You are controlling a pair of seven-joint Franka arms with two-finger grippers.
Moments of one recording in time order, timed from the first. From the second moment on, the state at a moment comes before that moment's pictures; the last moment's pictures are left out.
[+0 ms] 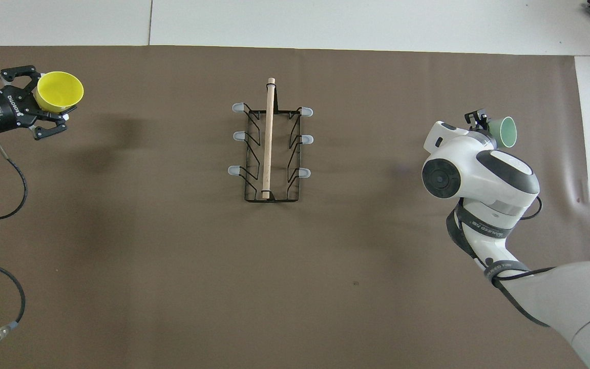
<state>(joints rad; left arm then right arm) 0.18 0.43 0.04 -1.70 -1.14 2.23 -0.80 0.08 0.39 0.00 -1.94 -1.25 2.35 -0.80</state>
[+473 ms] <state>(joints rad) 0.17 0.43 0.04 -1.69 -1.05 2.24 -0.80 0.09 0.34 0.10 -1.92 -0.91 2.30 -0.83</state>
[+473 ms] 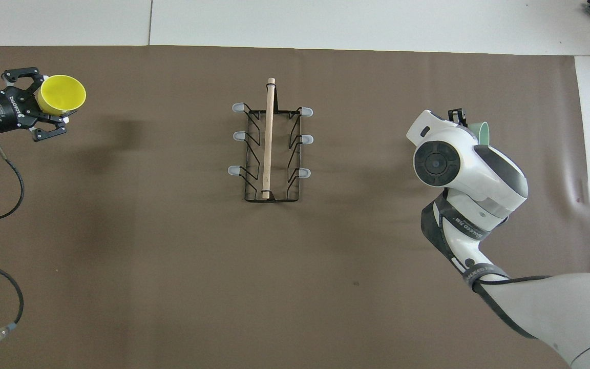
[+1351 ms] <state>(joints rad) 0.12 0.27 0.03 -1.63 -0.27 2.22 -1.05 0.09 0.26 0.18 -1.87 -0.07 2.27 -0.84</state>
